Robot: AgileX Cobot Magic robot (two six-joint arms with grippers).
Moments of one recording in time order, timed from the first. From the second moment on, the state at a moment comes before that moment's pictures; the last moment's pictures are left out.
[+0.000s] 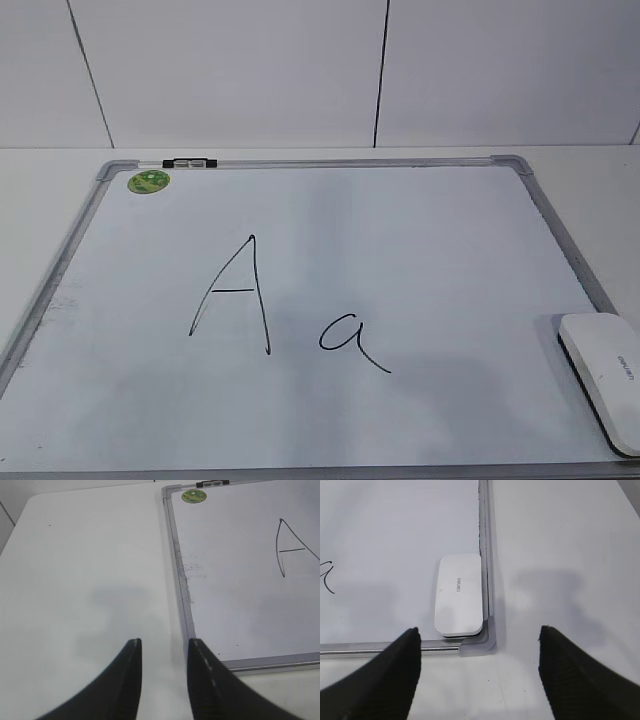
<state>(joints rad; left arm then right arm) 0.03 0.01 -0.51 -0.09 1.11 0.10 0.02 -0.02 -0.50 -0.03 1.15 0.01</state>
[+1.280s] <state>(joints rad) 0.03 0.01 -0.51 -0.09 1.11 0.10 0.03 -0.01 -0.52 -0.03 1.07 -0.07</state>
